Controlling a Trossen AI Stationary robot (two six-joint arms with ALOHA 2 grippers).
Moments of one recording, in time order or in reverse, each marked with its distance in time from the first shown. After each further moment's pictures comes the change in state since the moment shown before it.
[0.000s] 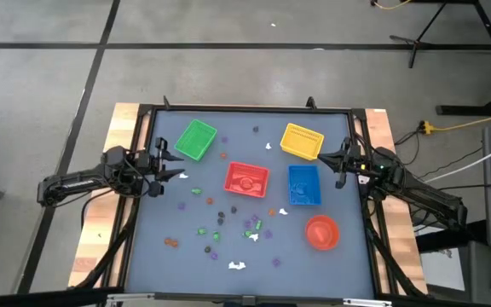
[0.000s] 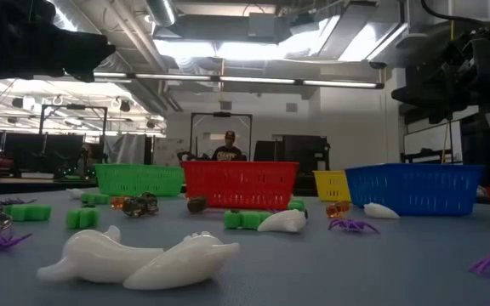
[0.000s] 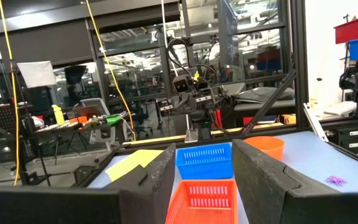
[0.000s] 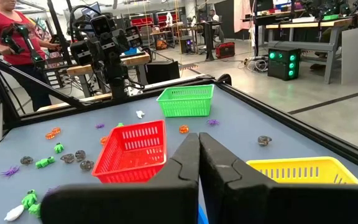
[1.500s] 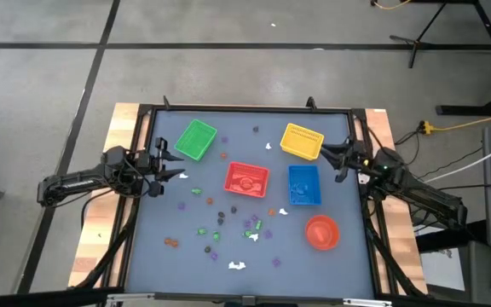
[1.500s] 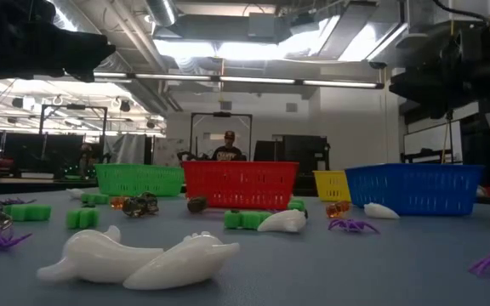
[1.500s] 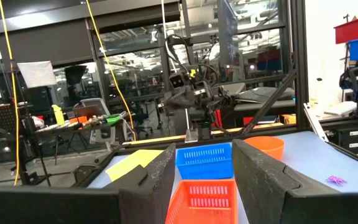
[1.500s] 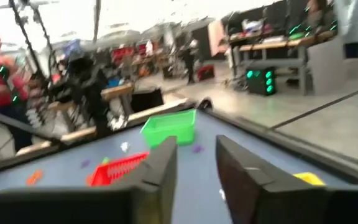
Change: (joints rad) left arm 0.000 0.000 0.000 0.000 0.000 0.000; right arm 0.000 0.000 -0.001 0.116 0.125 0.089
